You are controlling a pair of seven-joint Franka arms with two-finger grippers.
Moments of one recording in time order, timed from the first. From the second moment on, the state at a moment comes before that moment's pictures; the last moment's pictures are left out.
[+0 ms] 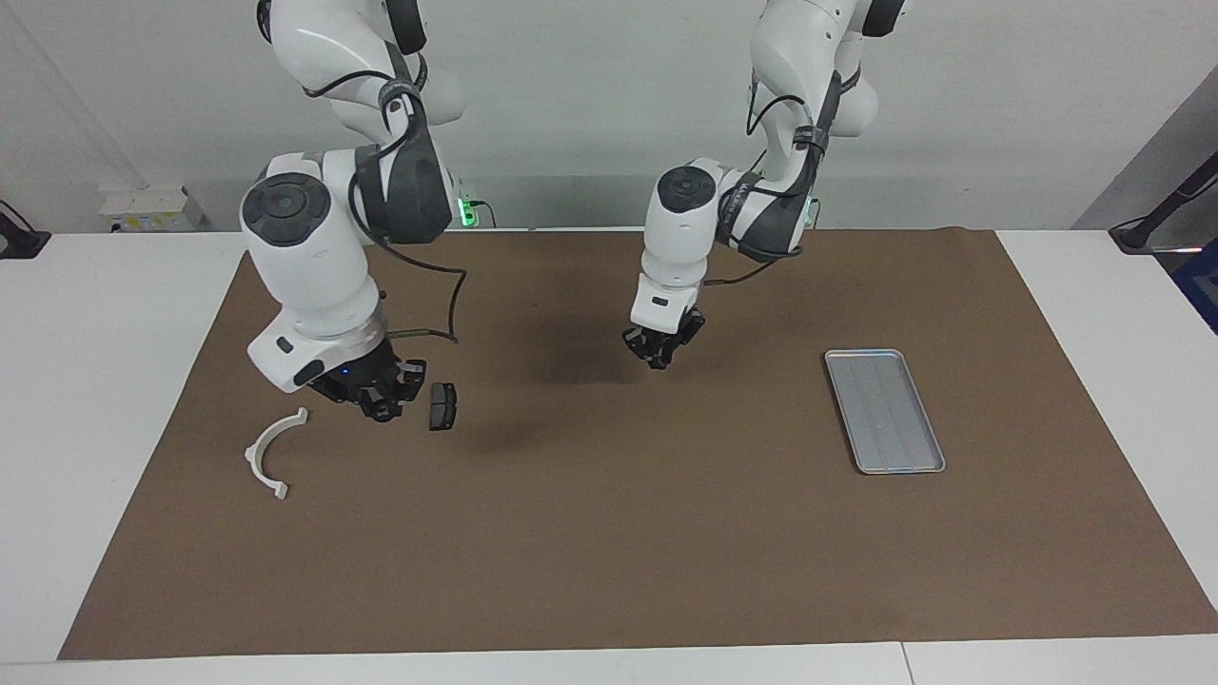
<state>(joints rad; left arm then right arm) -0.52 0.27 -0.19 -1.91 0.07 2.23 -1.07 0.10 0.42 0.02 -1.34 -0.08 1.75 0.08</state>
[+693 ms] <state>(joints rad) -0.54 0.35 -0.18 -1.92 0.09 2.31 -1.10 -0.03 0.42 0.02 -1.48 -0.07 1.89 -0.06</state>
